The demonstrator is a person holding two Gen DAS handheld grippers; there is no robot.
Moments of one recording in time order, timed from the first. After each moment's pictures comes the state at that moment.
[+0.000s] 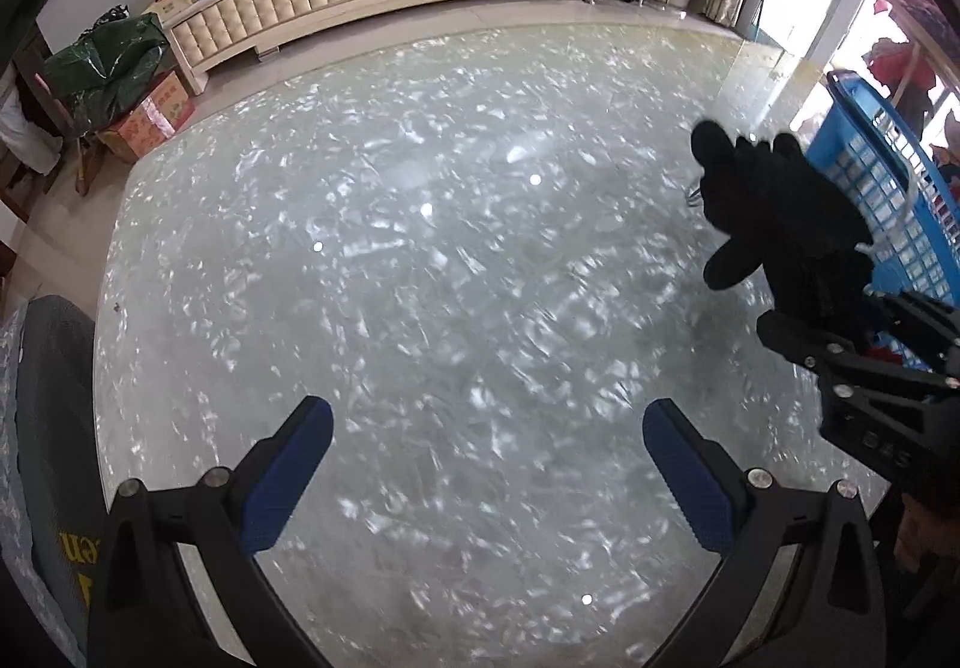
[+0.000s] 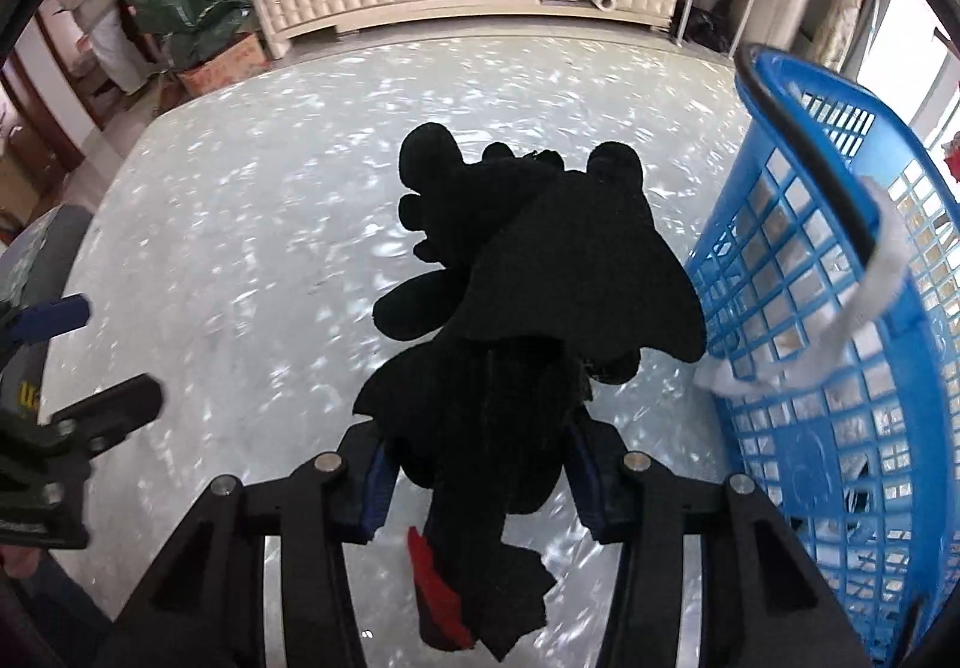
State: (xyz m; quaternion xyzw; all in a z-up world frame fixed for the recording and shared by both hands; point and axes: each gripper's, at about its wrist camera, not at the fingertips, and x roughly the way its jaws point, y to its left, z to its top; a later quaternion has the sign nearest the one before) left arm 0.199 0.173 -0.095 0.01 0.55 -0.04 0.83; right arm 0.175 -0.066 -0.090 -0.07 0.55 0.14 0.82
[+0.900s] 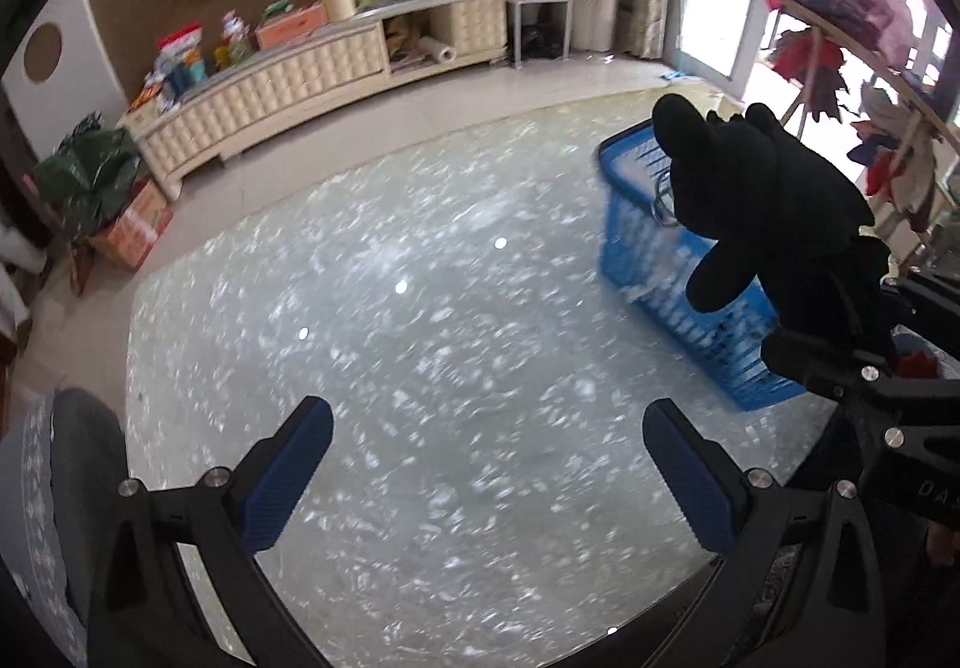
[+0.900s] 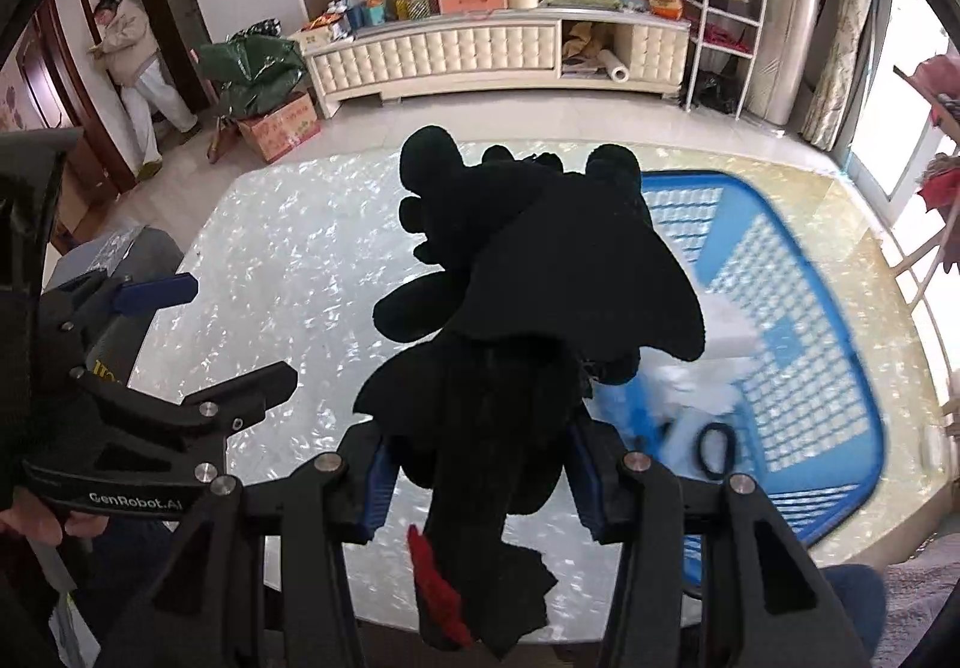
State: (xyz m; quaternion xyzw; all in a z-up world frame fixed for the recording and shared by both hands) left arm 0.144 0.072 0.011 0.06 0.48 -0.09 0.87; right arm 0.117 -0.148 0.015 -0.05 0.48 0.18 0.86
